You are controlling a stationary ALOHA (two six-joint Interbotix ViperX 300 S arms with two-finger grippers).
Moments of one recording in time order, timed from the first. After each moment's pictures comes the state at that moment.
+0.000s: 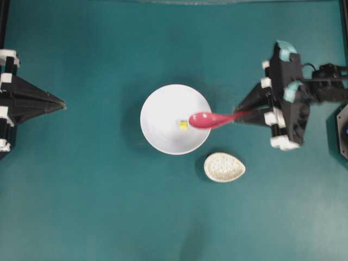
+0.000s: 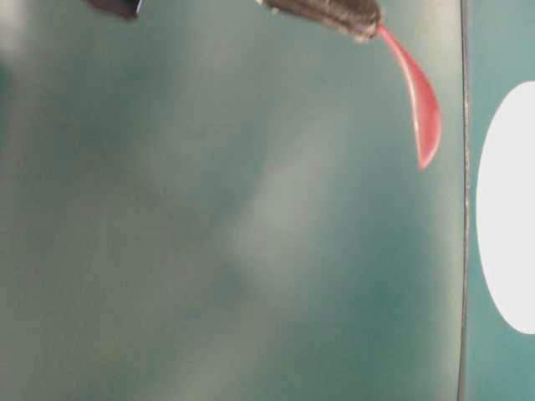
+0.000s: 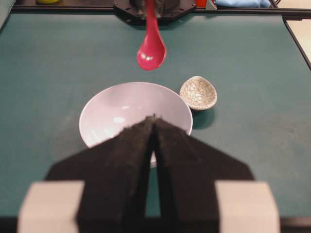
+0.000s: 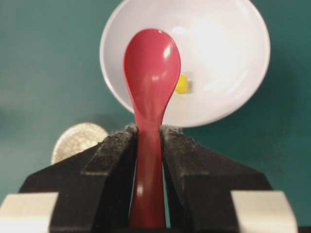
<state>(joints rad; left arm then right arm) 0.00 -1.01 1.16 0.01 -0.02 0.00 -0.14 -0.44 0.81 0.51 0.34 -0.49</state>
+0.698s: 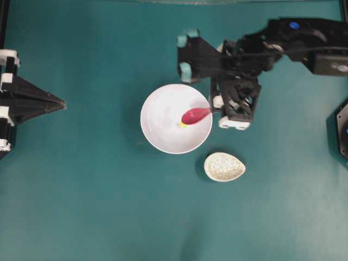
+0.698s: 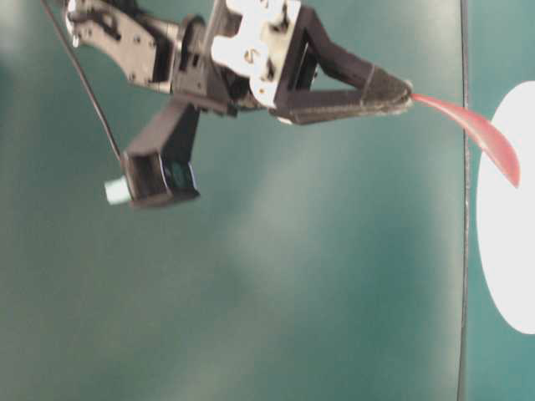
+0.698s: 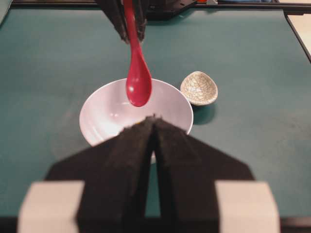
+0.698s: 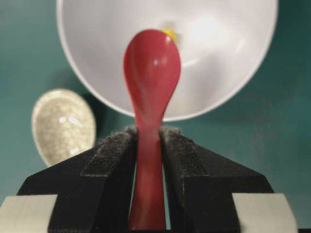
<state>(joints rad) 0.00 -1.01 1.16 0.01 -0.01 0.00 -0.21 -0.01 0.27 0.27 1.04 -0.23</state>
